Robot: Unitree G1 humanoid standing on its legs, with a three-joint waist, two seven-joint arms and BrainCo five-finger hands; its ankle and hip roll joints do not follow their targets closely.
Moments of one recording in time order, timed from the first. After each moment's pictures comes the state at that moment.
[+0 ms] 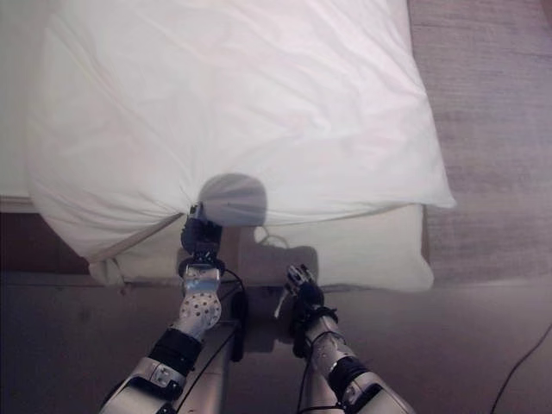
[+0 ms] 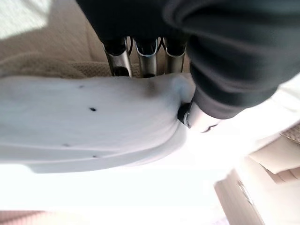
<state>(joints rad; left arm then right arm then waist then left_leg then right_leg) -0.53 0.09 -0.27 0.32 -1.36 -0.52 0.16 -0.59 0.00 0.47 0.99 1.32 -0.25 0.03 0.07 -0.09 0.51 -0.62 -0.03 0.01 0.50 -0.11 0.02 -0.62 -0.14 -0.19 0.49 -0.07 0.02</state>
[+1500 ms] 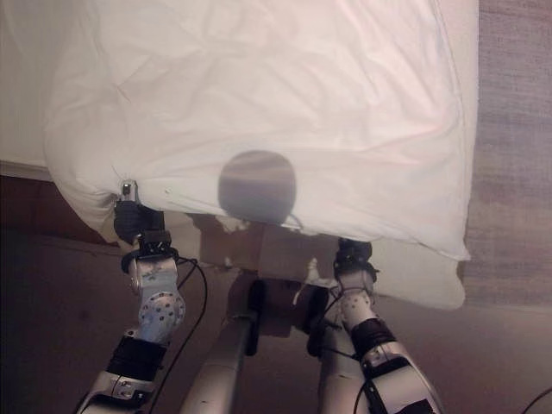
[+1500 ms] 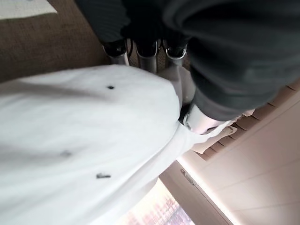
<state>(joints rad) -0.44 0.21 -0.09 0.05 -1.07 -0.57 0.37 -0.60 -0.16 0.21 0.75 1.34 -0.35 -0.07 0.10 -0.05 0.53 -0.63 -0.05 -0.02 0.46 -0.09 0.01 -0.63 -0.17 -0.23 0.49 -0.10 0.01</state>
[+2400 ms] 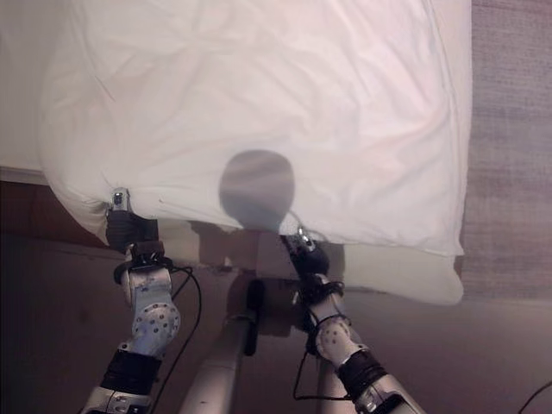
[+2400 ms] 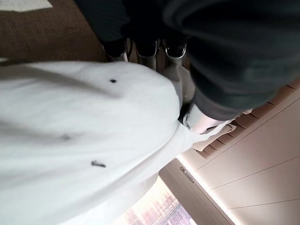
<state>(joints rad) -0.38 0.20 -0.06 0.02 -1.08 -0.57 0.35 -0.44 -0.14 0.41 0.44 1.33 -0.32 0.08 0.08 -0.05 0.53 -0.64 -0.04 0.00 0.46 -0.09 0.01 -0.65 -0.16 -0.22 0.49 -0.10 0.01</state>
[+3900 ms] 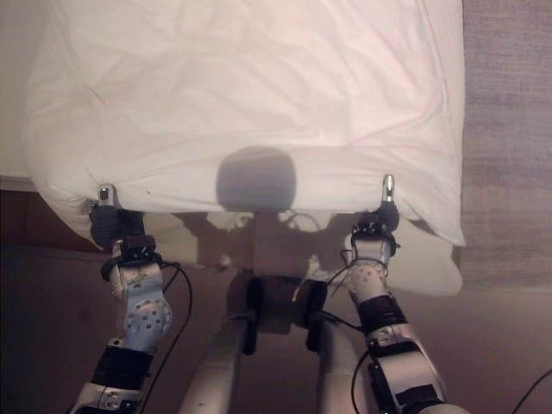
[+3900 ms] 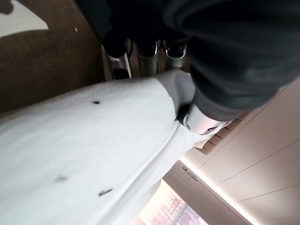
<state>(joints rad) -0.41 0.25 -0.04 0.02 -0.99 -0.55 0.46 -0.73 -0.21 0.01 0.57 1.36 -0.47 -0.27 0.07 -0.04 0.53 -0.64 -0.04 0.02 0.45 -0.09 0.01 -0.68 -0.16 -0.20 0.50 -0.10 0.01</state>
